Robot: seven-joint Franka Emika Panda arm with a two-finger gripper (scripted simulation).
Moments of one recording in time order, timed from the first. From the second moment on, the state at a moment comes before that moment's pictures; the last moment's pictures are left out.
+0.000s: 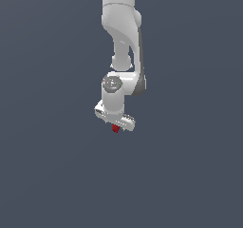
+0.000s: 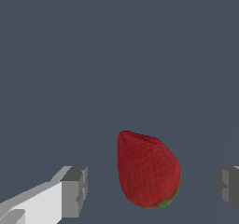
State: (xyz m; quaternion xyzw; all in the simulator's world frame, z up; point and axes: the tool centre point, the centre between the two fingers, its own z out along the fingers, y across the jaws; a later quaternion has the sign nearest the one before) arm -0.022 -0.032 0.039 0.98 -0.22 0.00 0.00
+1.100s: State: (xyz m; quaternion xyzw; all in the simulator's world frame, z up) arm -0.021 -0.027 0.027 0.98 -0.22 0.00 0.00
